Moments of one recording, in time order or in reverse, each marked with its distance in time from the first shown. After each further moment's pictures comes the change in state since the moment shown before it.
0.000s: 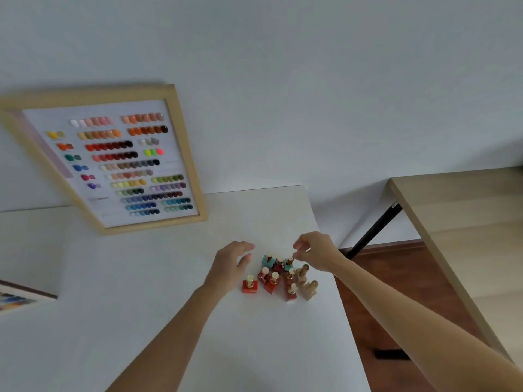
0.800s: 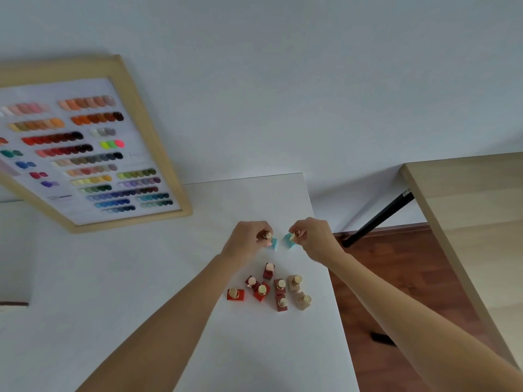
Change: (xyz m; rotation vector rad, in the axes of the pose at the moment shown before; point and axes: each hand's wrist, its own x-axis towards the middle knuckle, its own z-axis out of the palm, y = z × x) left_hand 0.101 0.021 0.050 0.095 -0.148 0.009; right_hand 0.067 0.034 -0.005 -0.132 0.105 -0.090
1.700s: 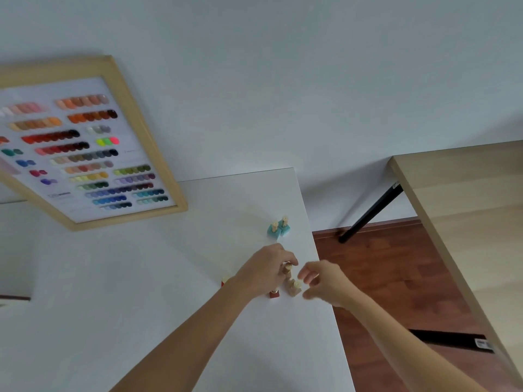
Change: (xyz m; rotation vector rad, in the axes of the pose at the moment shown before) left_hand -0.059 0.058 0.036 0.131 -0.231 0.132; right_hand -0.102 0.044 0.021 0.293 -0.339 0.186
